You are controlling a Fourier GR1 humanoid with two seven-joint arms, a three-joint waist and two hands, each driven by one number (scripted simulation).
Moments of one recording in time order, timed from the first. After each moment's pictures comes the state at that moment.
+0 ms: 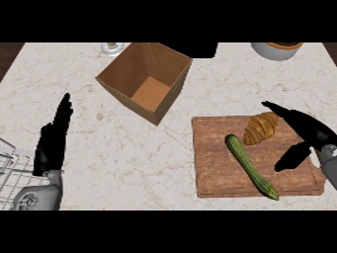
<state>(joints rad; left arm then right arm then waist) -0.12 0.08 0.07 -1.48 -0.26 0.15 0.15 -0.39 -0.68 0.45 -1.18 0.20 0.18 0.15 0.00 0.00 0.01</state>
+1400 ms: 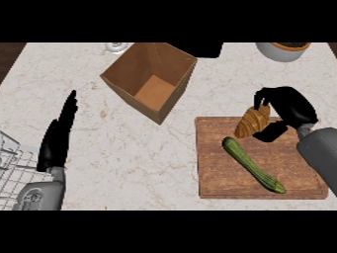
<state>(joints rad) -0.14 0.06 0.08 -1.47 -0.31 0.10 0.14 -0.57 -0.58 0.50 -1.00 0.54 -0.10 0.02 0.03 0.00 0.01</state>
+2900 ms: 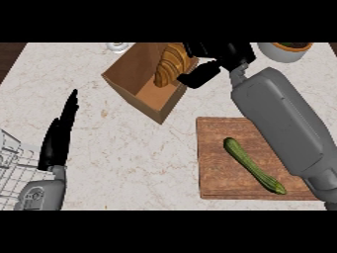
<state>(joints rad) -0.15 0.06 0.08 -1.47 -0.34 0.09 0.14 -1.01 -0.25 0.34 -1.04 0.41 -0.07 0.08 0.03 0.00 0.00</state>
